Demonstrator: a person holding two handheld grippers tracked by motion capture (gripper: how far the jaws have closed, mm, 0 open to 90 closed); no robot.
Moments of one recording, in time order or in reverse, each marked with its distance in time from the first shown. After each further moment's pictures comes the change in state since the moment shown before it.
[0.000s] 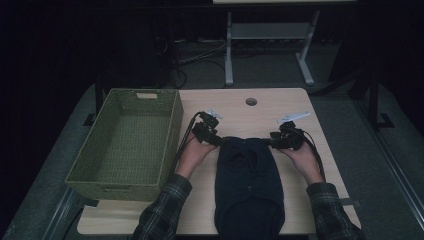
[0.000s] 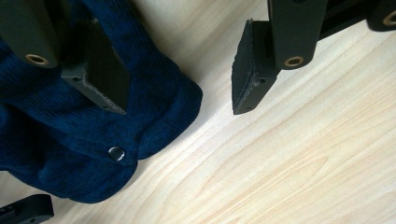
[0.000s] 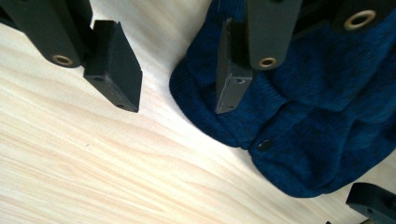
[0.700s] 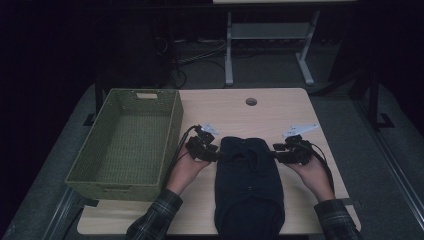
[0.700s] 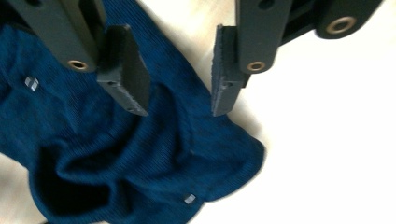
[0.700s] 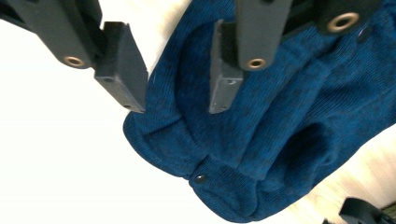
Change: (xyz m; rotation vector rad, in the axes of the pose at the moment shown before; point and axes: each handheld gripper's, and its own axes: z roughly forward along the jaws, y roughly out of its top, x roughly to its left) left arm -0.032 -0.035 -0.040 -0.012 -0.074 0.036; right arm 0.037 -0.022 -0.041 0.009 0.018 -0.079
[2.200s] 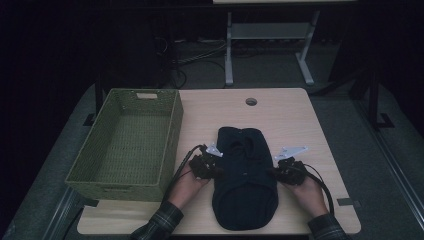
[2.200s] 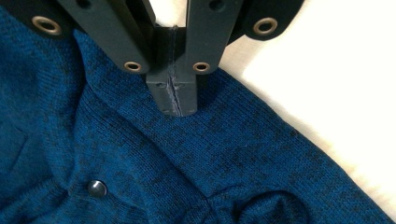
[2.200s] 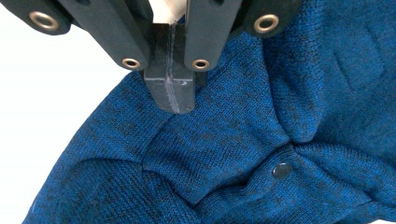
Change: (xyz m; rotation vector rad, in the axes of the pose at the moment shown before) left arm -0.030 -0.047 0.027 0.078 -0.065 0.086; right arm 0.039 -0.045 0.015 0.084 0.000 -0.055
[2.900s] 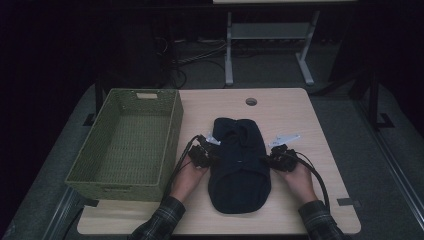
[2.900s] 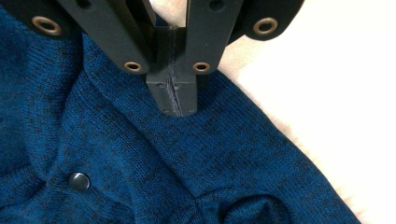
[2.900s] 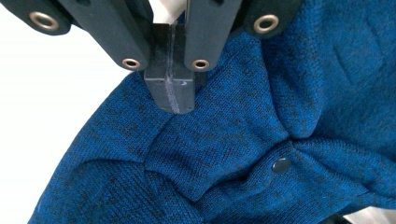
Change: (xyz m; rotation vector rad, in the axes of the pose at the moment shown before) left arm 0.031 0.016 0.005 0.001 0.127 -0.063; right arm -0.023 0.027 0.027 -0.045 0.004 0.025
